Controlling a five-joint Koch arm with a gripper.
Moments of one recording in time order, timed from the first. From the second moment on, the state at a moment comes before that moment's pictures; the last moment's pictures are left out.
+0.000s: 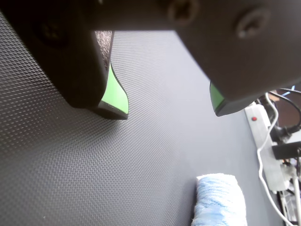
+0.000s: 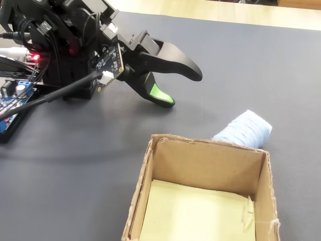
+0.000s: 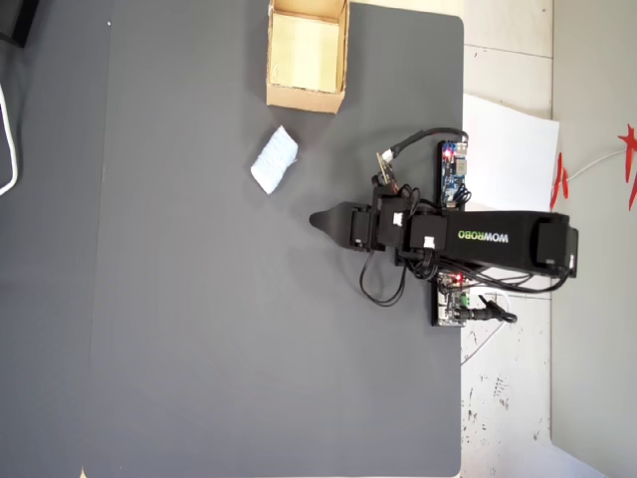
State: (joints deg) arm 7.8 130.3 176.4 -4.2 95.5
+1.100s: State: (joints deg) arm 7.3 130.4 176.4 -4.1 95.5
